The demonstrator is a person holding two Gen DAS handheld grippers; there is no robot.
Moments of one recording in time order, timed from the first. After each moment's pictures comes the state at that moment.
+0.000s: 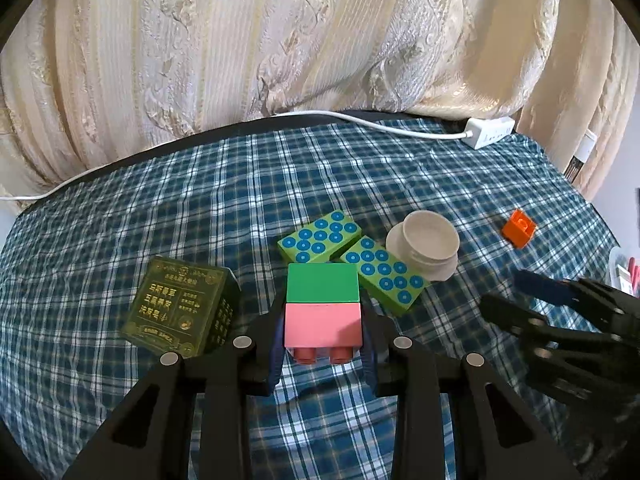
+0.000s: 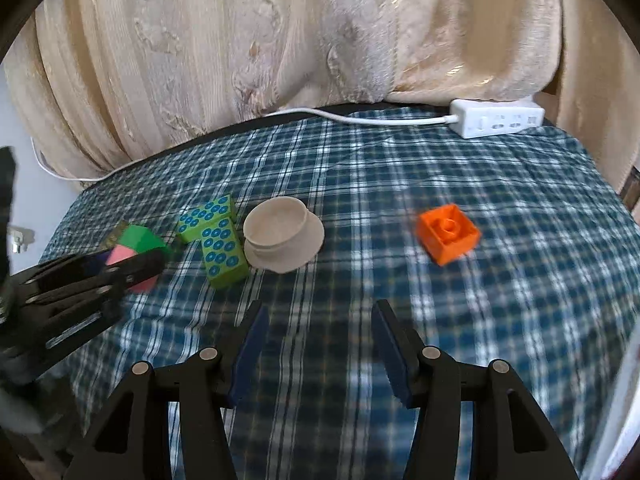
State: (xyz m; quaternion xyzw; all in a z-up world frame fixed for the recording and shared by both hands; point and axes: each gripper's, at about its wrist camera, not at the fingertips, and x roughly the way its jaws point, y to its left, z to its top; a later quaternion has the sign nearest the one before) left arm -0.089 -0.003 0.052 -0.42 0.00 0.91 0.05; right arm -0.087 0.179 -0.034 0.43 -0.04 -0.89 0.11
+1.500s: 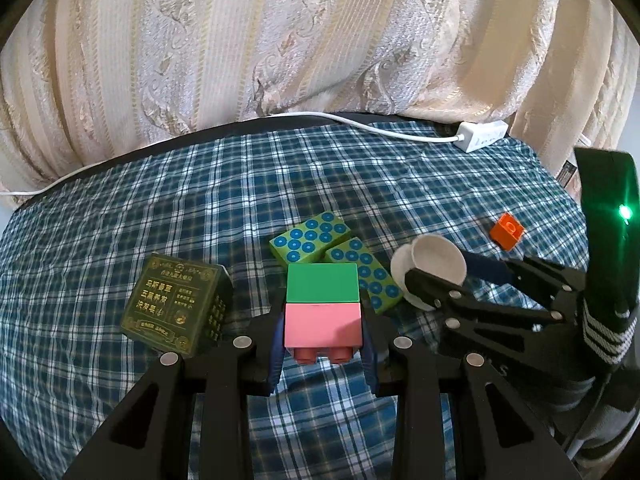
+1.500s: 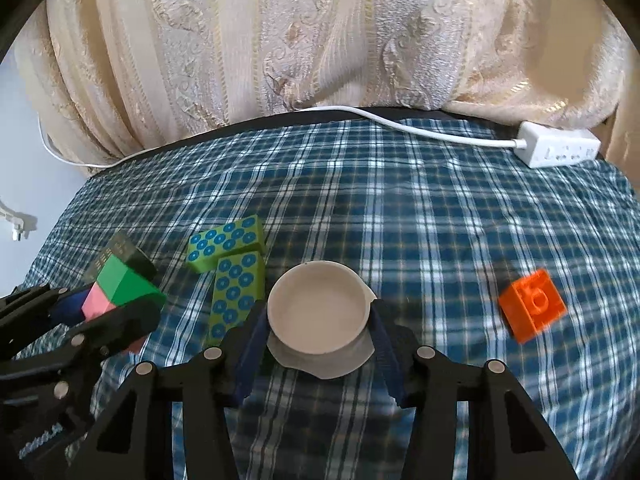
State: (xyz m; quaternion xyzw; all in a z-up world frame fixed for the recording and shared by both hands) left arm -0.084 -0.002 0.058 -0.42 -0.01 0.90 0.07; right arm -0.121 0.146 -0.040 0.43 -0.02 -0.89 0.14
